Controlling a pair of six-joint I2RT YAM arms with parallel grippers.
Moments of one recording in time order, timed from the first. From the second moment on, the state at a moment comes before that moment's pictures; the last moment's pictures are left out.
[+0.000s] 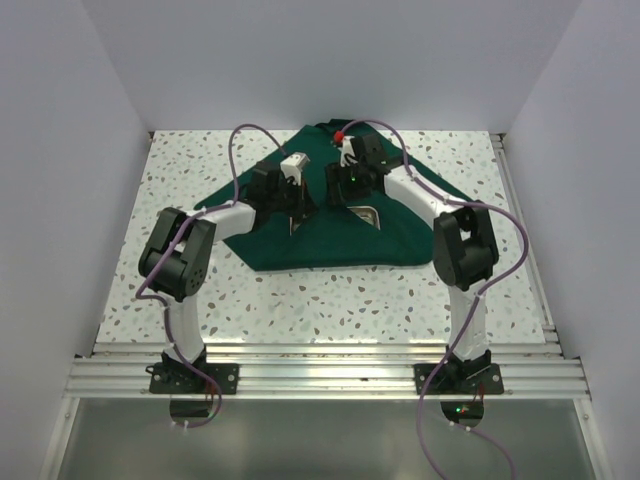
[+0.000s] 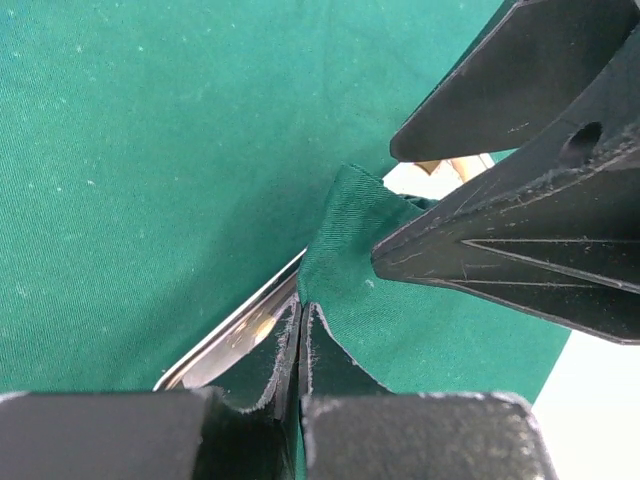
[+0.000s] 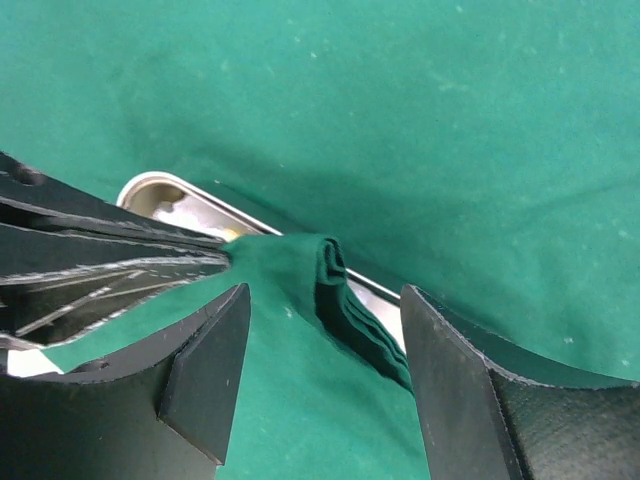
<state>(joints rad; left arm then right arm) -0.39 1.95 1.19 0.21 0.48 -0.28 0.45 2.09 1.73 -0.51 -0.23 0.17</state>
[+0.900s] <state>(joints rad) -0.39 1.97 1.22 0.20 0.48 -0.28 0.40 2.17 1.76 -0.43 -0.38 0.20</state>
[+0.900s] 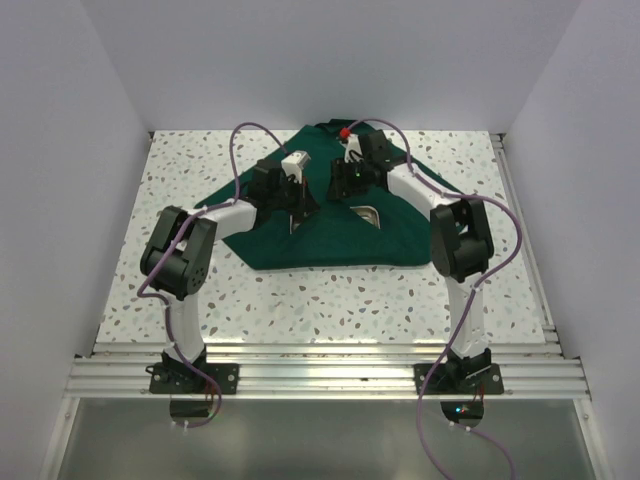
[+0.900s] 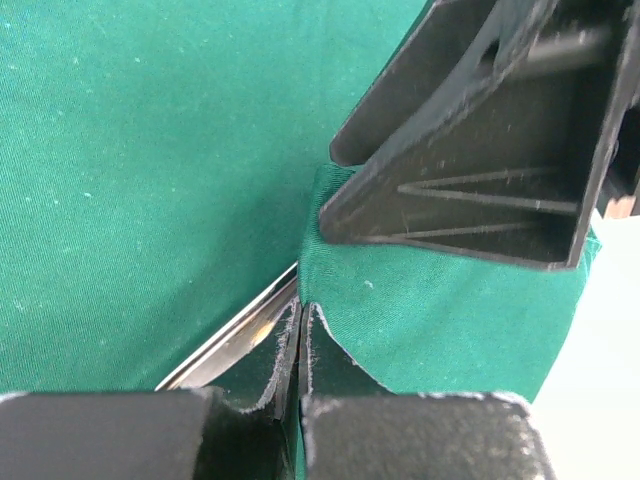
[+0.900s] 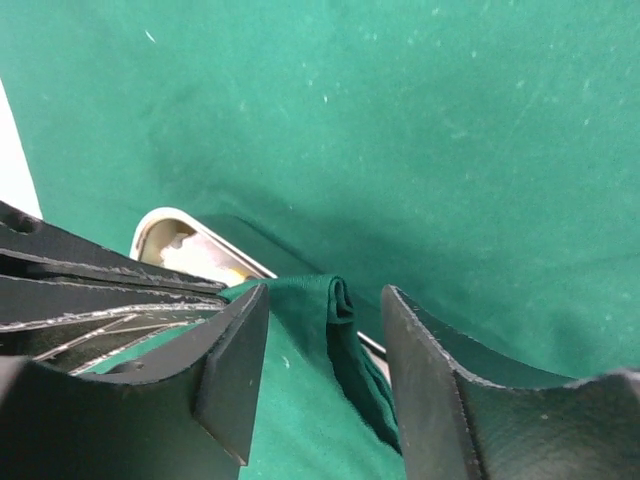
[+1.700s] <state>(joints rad) -0.39 2.02 1.27 0.19 0.47 -0.29 0.35 2.25 1.76 -0.34 -0.54 0.30</state>
